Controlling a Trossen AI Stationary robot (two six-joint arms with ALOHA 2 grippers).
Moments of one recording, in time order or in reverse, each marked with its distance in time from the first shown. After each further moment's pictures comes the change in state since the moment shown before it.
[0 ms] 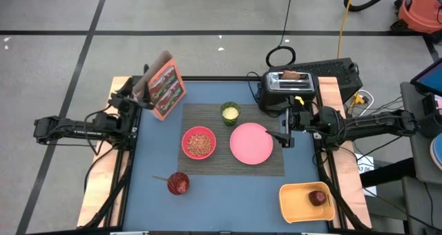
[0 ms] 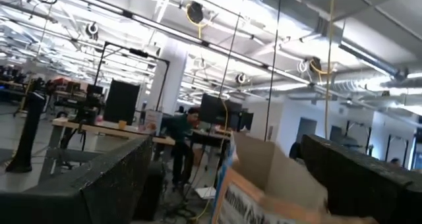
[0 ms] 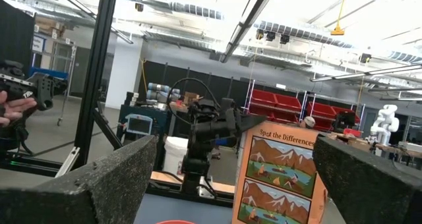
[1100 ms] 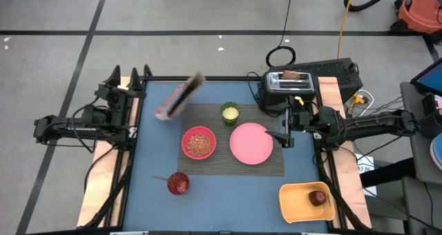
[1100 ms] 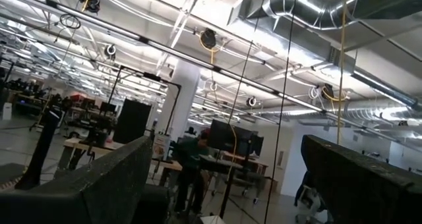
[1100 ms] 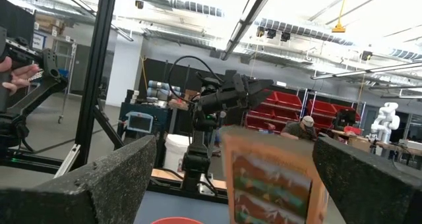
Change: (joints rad) left arm -0.002 0.000 0.267 -0.073 -0.003 0.150; right arm 0.000 0.000 0.000 -0.010 0.000 0.000
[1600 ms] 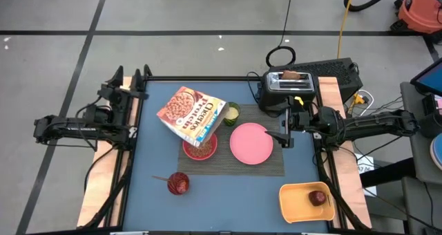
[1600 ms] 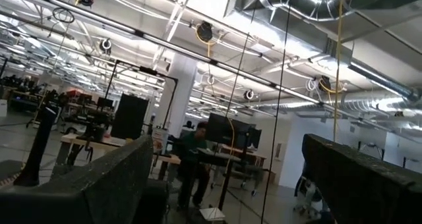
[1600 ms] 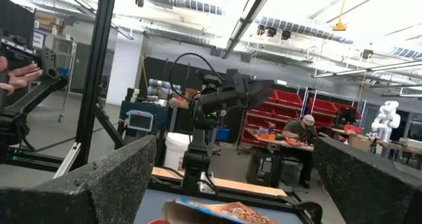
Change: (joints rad) left arm 0.000 0.000 0.000 -0.068 -0.002 -0.045; right arm 0.000 0.000 0.000 -0.007 0.000 0.000
